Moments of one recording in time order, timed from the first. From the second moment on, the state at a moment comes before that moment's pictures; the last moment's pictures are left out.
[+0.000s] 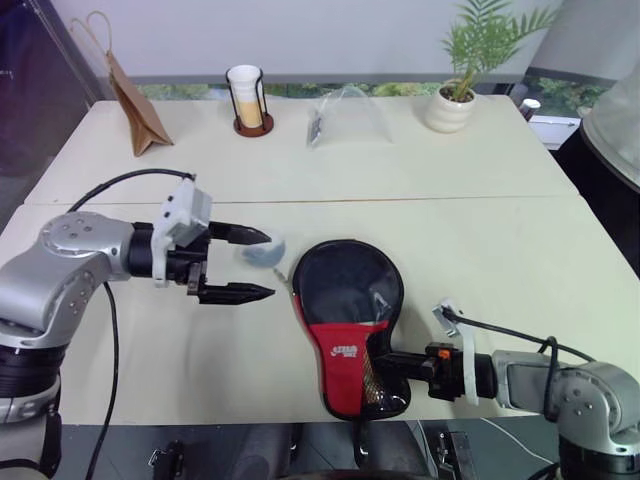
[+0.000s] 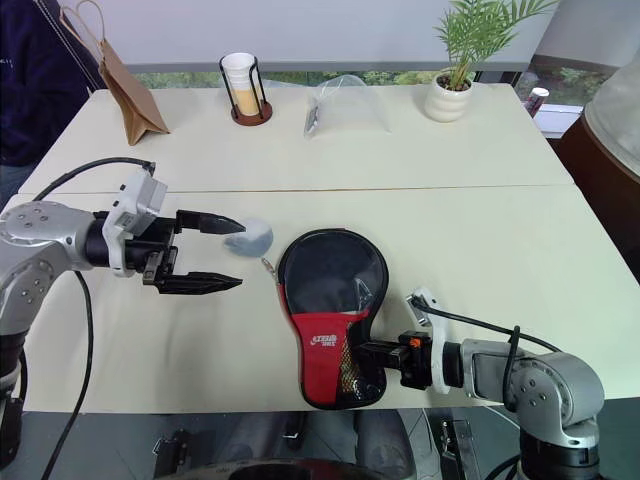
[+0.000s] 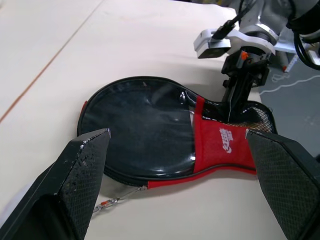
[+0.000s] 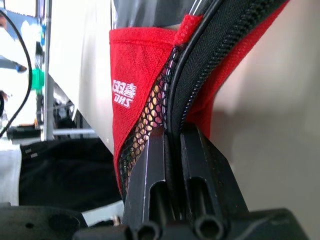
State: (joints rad) left arm -0.44 0.90 0.06 -0.32 -0.67 0.68 -1.26; right arm 0.03 -0.41 -0.32 -0.60 0.89 1.60 0.58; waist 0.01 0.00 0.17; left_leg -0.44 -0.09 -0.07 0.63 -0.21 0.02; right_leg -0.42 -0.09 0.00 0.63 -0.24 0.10
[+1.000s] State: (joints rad) left arm -0.47 0.90 0.01 -0.06 -0.43 0.40 -1.26; right arm -0.50 -0.78 0.18 -0.38 0.51 0.80 0.85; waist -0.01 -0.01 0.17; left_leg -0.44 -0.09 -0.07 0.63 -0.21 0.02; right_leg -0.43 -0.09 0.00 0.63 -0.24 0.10
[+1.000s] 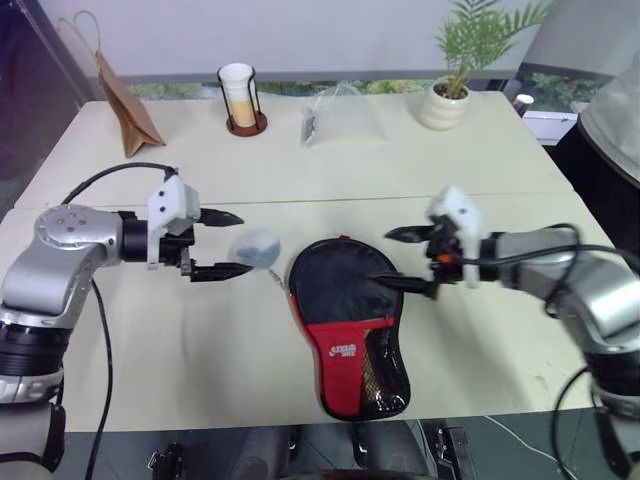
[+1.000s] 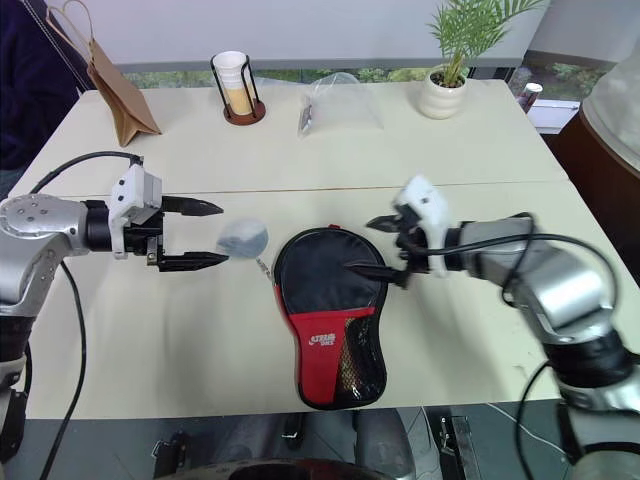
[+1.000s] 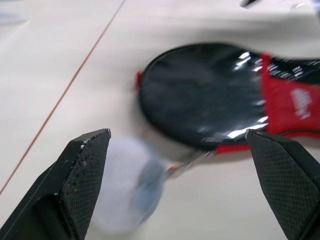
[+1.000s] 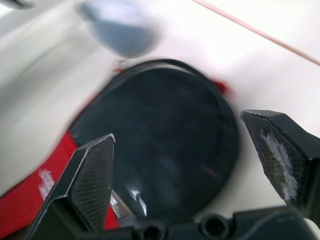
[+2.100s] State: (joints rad) left arm -0.82 0.62 -0.22 0.72 -0.04 -0.10 -1.28; right arm -0.51 -0.53 0.42 -0.03 0.14 0.41 0.91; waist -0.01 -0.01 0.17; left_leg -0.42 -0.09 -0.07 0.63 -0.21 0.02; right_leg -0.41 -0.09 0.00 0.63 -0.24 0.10
